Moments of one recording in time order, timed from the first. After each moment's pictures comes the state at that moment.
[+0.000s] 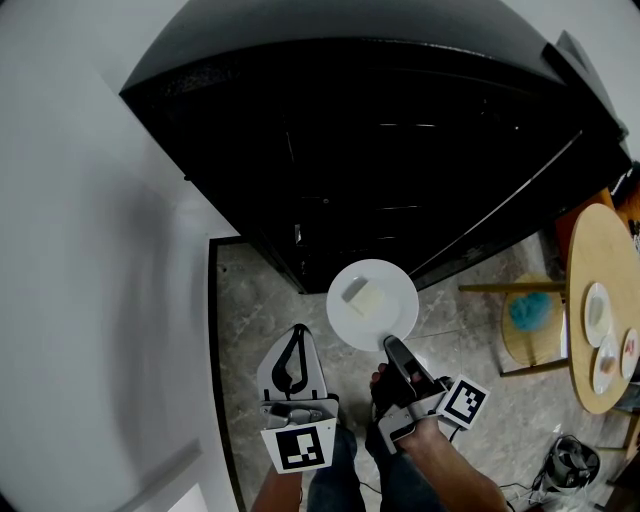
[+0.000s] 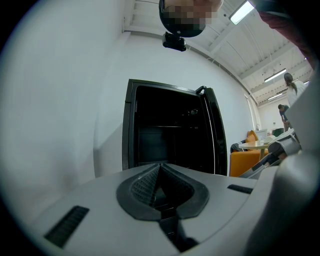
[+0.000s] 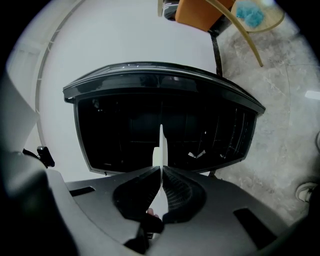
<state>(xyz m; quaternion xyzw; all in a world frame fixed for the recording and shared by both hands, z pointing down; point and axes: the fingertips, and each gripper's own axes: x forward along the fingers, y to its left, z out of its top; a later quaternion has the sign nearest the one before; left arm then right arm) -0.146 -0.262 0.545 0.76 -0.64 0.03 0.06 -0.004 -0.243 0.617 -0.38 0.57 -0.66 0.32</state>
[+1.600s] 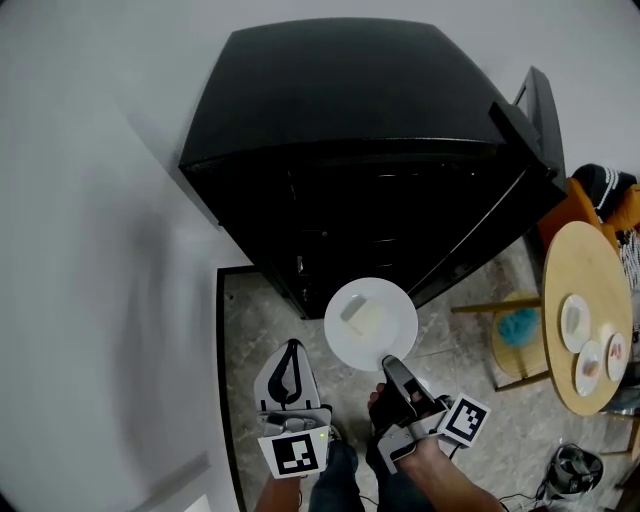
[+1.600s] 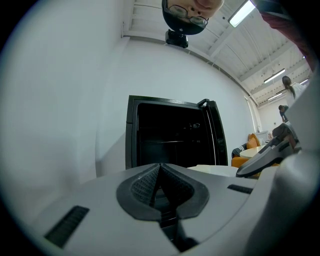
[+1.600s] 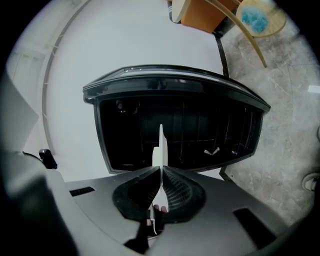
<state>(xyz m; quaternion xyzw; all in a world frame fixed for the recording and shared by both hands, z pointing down) -0.152 -0.255 0.474 0.76 -0.65 0.01 0.04 -0.004 -0.228 0.522 -0.36 0.58 -0.65 0.34</state>
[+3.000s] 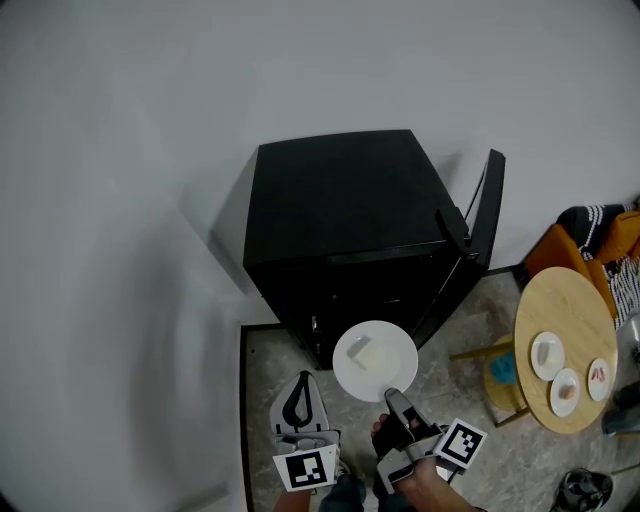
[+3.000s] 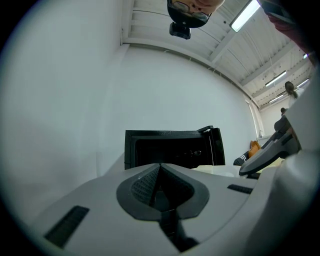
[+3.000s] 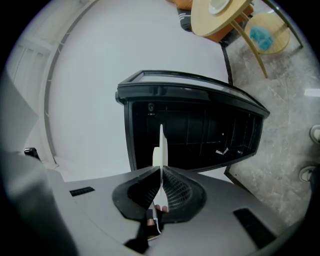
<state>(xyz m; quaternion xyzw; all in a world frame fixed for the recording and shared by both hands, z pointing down) -0.139 -0.238 0.336 0.76 -0.65 -0.02 0.01 0.007 -0.206 0.385 -0.37 0.57 -0.64 0.35</state>
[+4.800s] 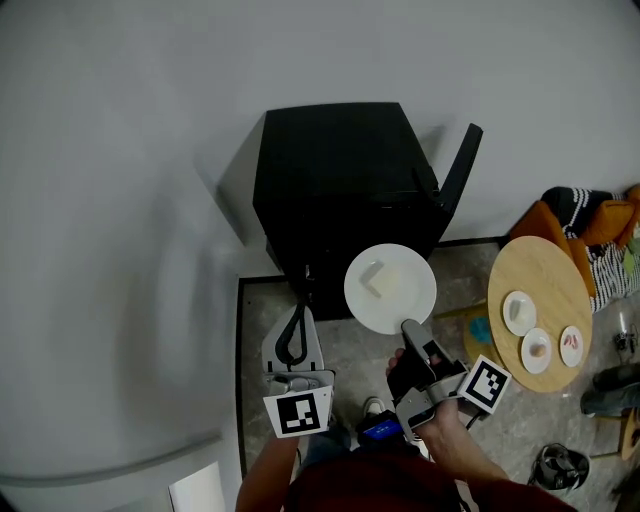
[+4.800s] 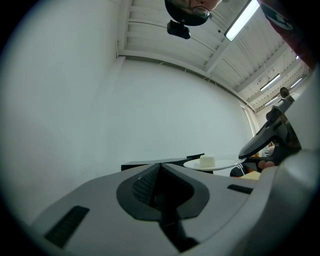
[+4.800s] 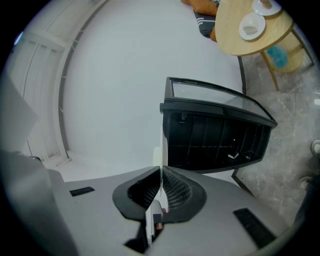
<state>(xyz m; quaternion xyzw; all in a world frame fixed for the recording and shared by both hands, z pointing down) -0.119 -0.180 0.224 0.77 -0.64 -0.05 -0.04 0.051 -0.156 0.256 -0.37 0.62 -0.60 0.35</state>
